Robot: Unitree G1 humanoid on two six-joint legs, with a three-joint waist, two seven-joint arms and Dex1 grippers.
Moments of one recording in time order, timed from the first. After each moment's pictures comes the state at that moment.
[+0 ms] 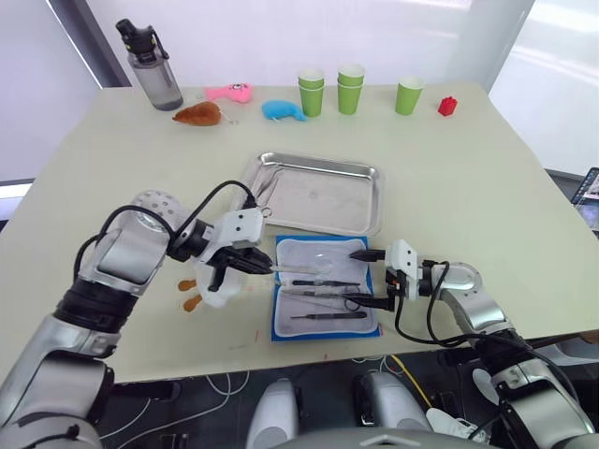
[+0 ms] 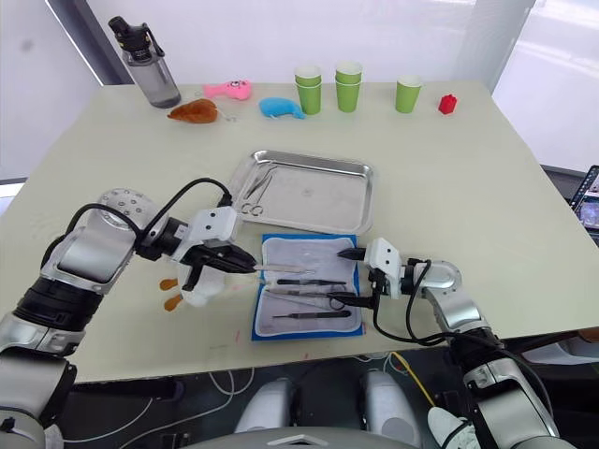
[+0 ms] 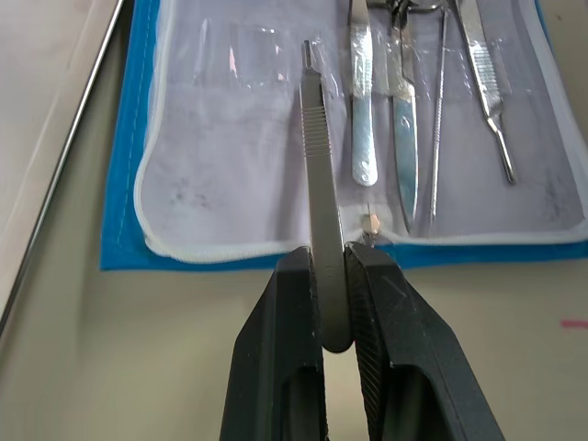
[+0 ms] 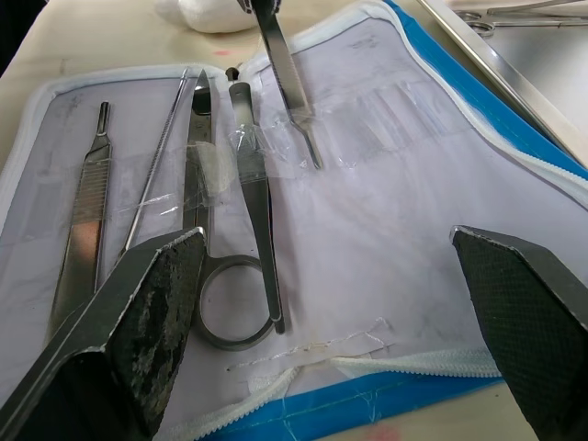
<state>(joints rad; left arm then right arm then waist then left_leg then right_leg) -0.58 0.93 -0.28 0.03 -0.10 0.36 -1.51 -0.36 -0.35 0.28 0.36 0.19 -0.11 1.12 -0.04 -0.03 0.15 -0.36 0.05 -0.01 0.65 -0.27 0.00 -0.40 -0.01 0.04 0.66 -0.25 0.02</state>
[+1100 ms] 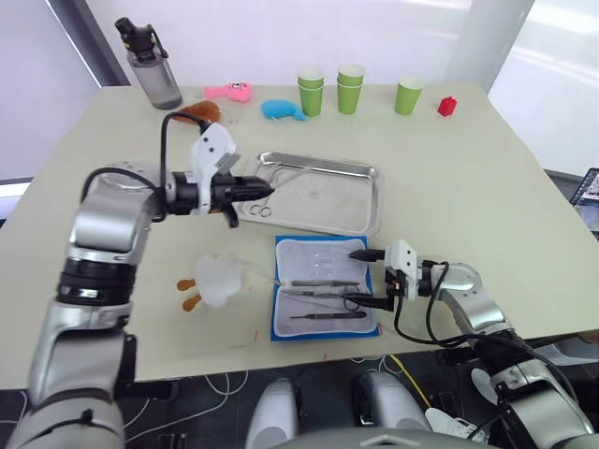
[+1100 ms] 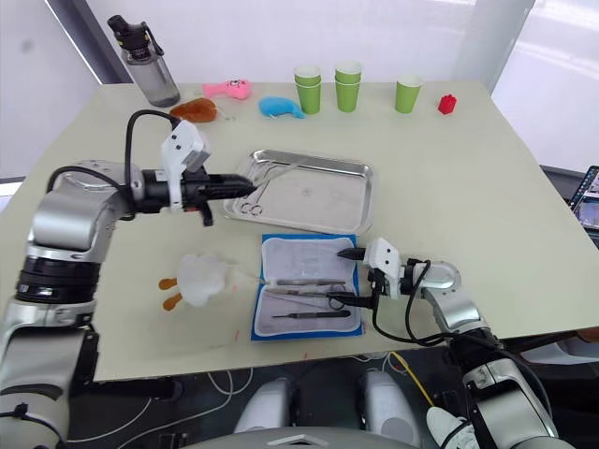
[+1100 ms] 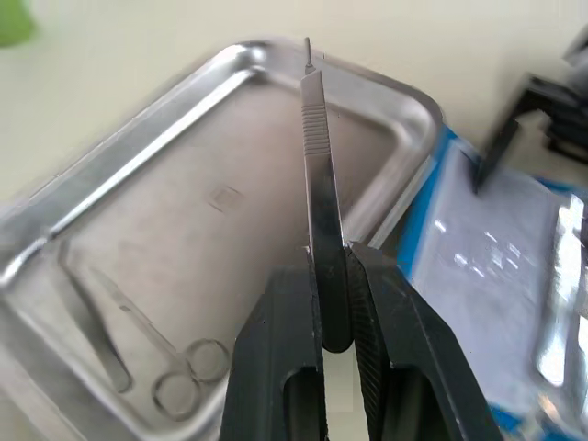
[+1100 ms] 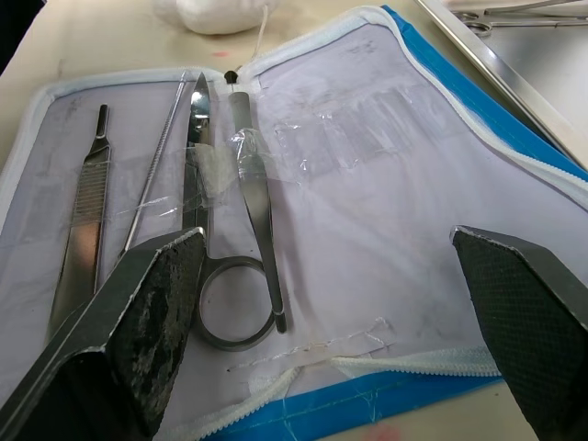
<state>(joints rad) -0.71 0.76 -0.02 0.06 -0.27 0.70 -1.04 -0.36 -0.34 0.28 0.36 0.19 -0.11 1.12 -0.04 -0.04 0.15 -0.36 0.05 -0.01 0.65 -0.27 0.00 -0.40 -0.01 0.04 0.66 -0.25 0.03</state>
